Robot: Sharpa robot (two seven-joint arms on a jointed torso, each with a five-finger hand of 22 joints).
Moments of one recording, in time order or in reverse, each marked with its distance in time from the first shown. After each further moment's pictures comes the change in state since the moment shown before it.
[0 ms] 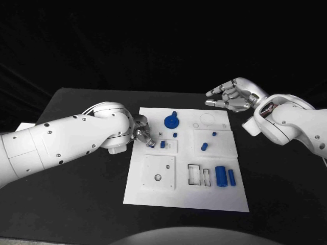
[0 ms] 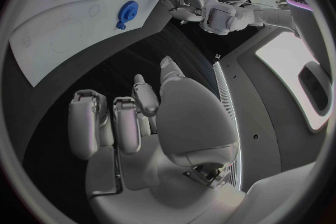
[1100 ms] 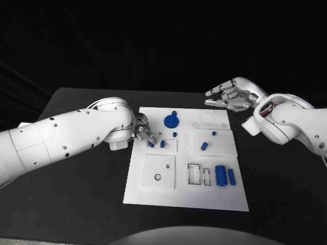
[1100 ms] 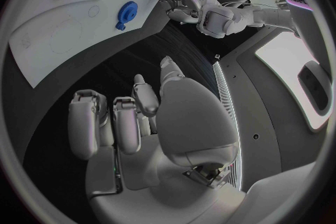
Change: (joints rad) left arm 0.009 0.045 0.007 -0.067 0.057 0.061 -0.036; left_hand -0.167 0.042 0.033 -0.047 -0.003 0.060 -0.022 -0.012 -0.040 0.040 -0.018 0.056 0.079 0.002 -0.006 0.000 0.001 0.000 0.000 0.000 0.007 0.001; right arm 0.000 0.000 0.000 0.001 0.001 0.004 0.000; right_hand 0.000 0.000 0.000 0.000 0.000 0.000 0.000 0.000 0.000 0.000 0.000 0.000 -0.001 0.000 0.000 0.000 0.000 0.000 0.000 0.000 0.000 0.000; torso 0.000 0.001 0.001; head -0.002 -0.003
